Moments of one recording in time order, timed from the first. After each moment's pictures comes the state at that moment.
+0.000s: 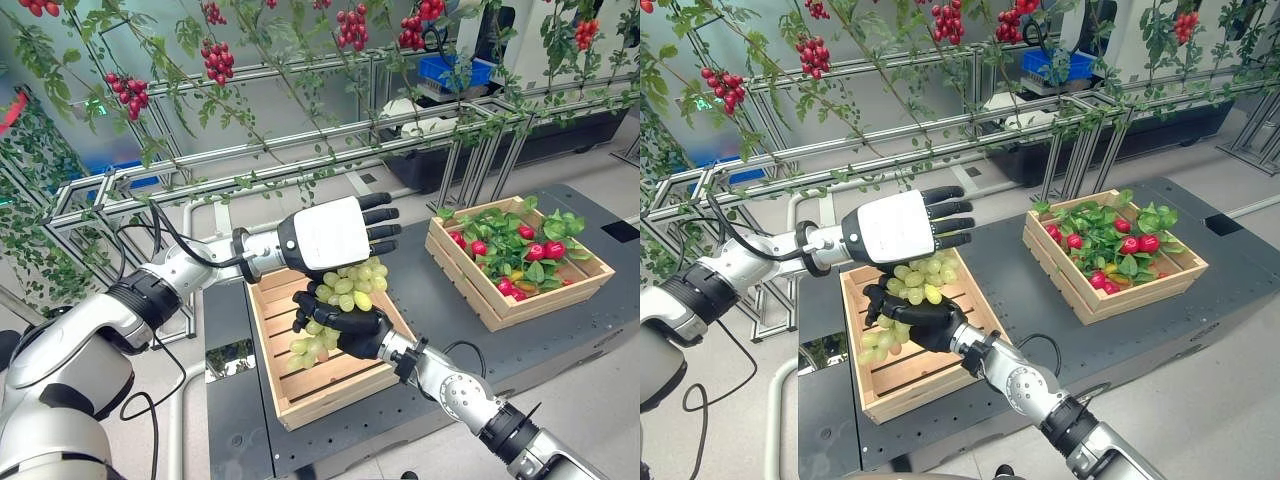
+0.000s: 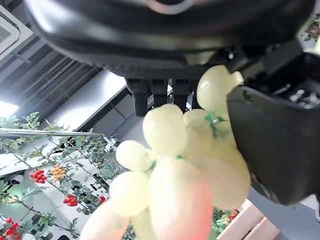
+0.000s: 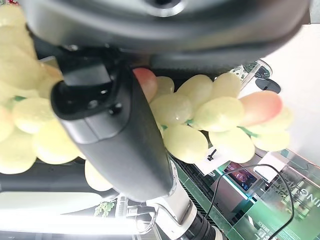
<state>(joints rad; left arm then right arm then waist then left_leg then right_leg) -0.98 0.86 -0.92 0.43 1.28 -0.49 0.92 -0.29 -0.37 0.67 0.16 1.31 0.12 0.37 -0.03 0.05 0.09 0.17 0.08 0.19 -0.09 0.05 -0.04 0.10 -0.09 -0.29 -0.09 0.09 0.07</state>
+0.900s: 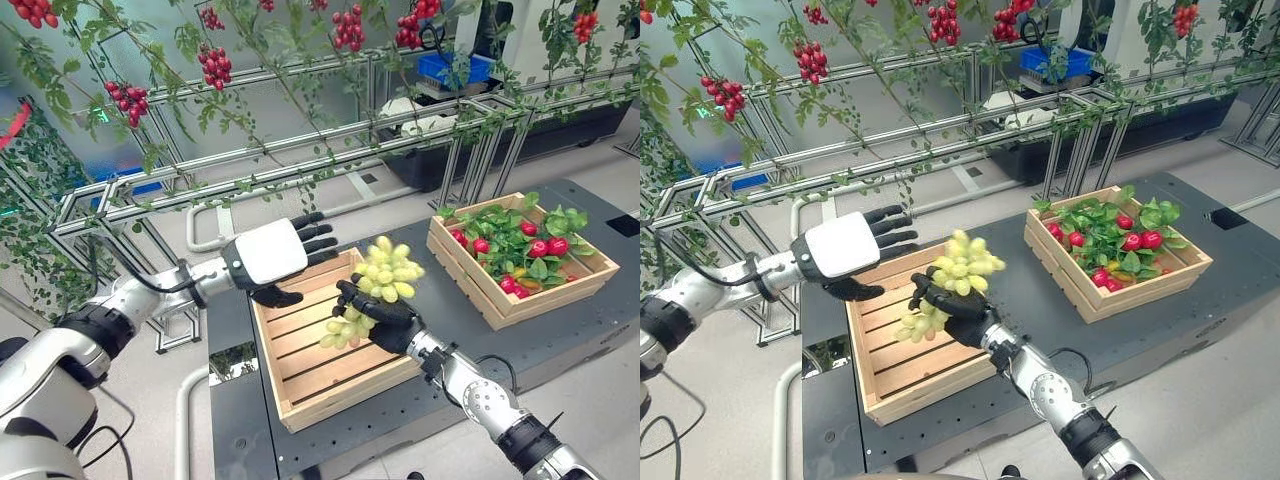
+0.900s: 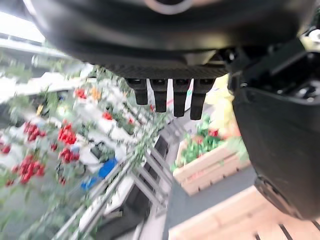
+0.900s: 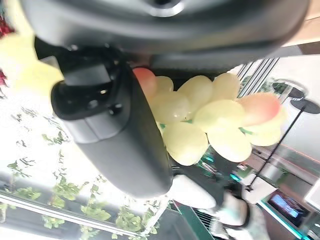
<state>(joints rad) -0.74 1.02 -0.85 0.60 1.26 -0.53 0.88 -0.20 -0.42 0.50 0.21 1.35 0.08 0.37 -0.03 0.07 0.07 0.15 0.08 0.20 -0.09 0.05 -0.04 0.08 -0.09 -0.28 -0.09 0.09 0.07</state>
